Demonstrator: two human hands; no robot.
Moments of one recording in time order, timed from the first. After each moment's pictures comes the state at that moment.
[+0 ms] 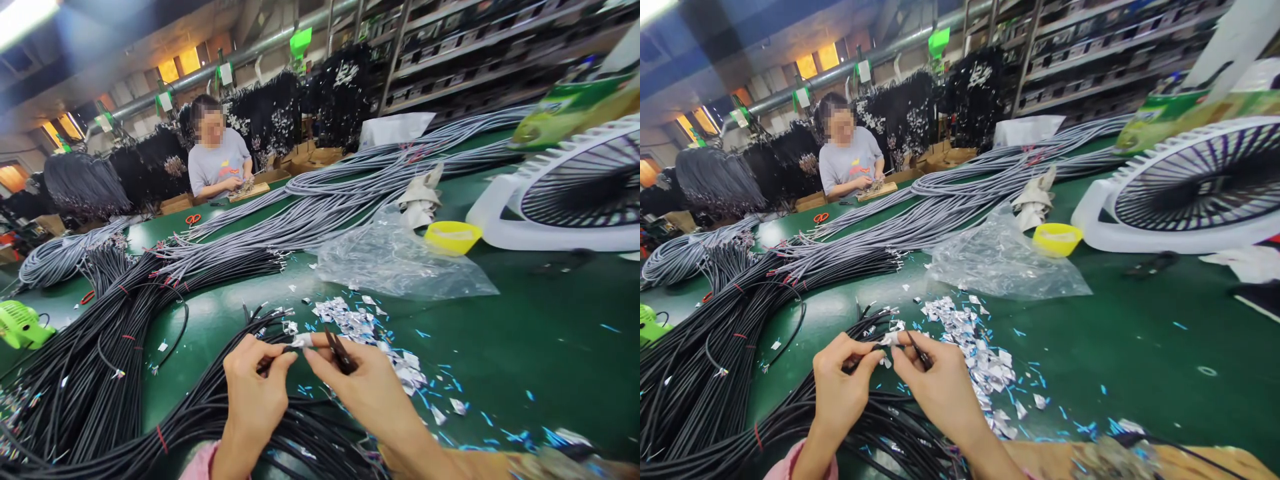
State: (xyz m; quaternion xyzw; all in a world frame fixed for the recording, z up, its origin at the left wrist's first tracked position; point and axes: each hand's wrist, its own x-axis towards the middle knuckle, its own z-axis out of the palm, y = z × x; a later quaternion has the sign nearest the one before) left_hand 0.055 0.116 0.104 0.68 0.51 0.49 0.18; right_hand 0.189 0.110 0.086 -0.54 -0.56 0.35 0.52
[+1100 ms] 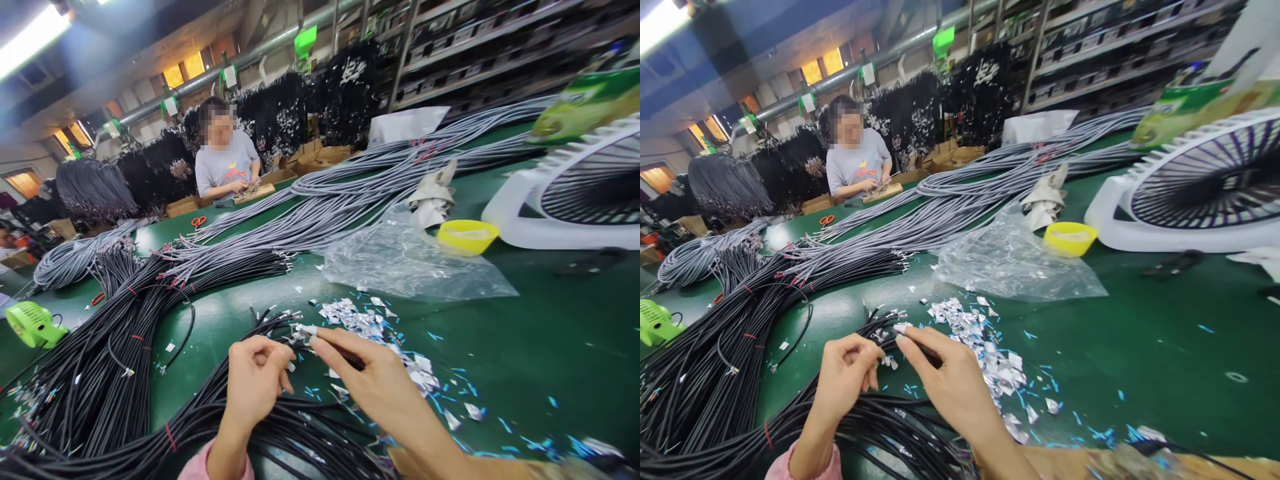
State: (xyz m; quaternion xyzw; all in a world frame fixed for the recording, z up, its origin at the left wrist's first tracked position) left_hand 0.051 0.124 0.112 0.57 0.50 0.43 0.49; right_hand 0.195 0.114 0.095 -0.53 -0.60 0.30 0.53
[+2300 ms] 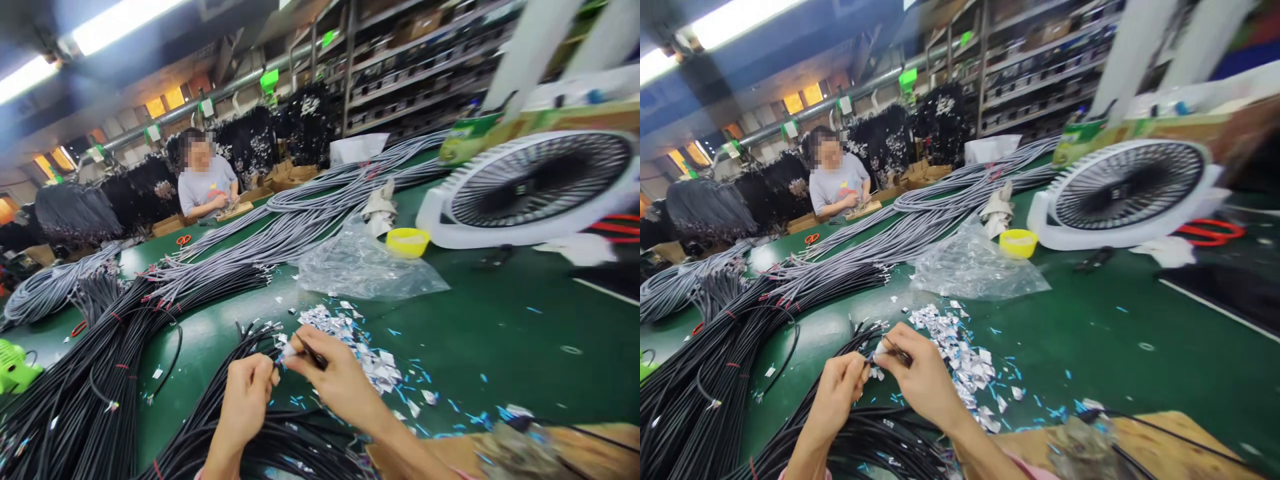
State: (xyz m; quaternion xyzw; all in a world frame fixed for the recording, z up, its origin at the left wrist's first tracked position) left_hand 0.045 0.126 0.110 0.65 0.47 0.35 0.48; right_hand 0.193 0.123 0.092 -0.46 -0.64 0.22 0.58
